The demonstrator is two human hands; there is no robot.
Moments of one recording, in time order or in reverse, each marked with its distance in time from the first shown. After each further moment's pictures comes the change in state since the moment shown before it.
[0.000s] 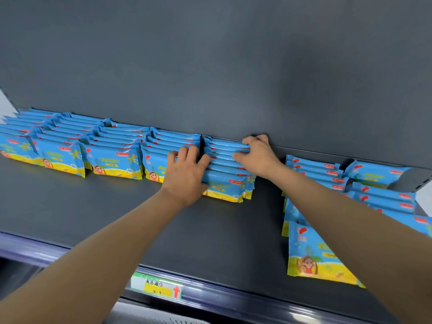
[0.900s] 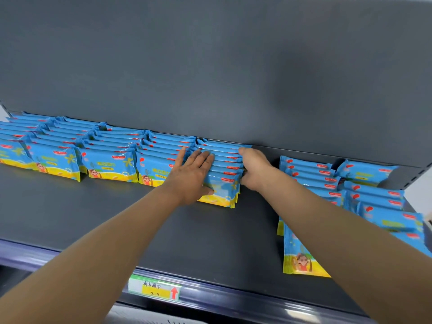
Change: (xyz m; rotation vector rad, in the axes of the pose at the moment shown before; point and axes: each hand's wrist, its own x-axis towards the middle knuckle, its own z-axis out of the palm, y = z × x) left_hand 0.010 0.004 -0.003 -0.098 -0.284 0.121; right_hand -0.024 -0.029 0.002 1.086 -0.063 0.640
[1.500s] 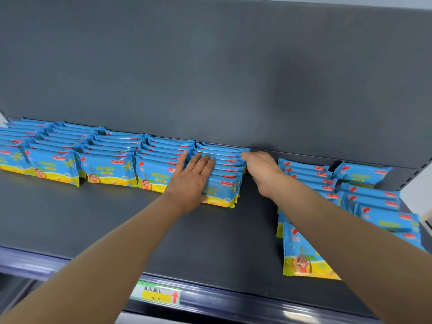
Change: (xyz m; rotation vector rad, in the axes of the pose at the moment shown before) left_hand -0.004 0.006 0.006 0.161 0.101 0.001; right_hand -0.017 -0.004 -0.017 -0.288 0.074 -0.227
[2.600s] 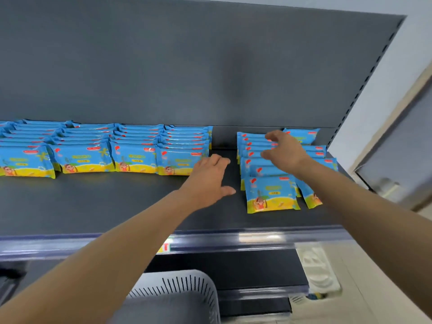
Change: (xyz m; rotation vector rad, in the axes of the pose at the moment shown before) left_hand -0.061 0.092 -0.064 -0.629 0.037 0.241; right_hand -0.109 0.026 -0.117 -0.659 0.256 -0.258
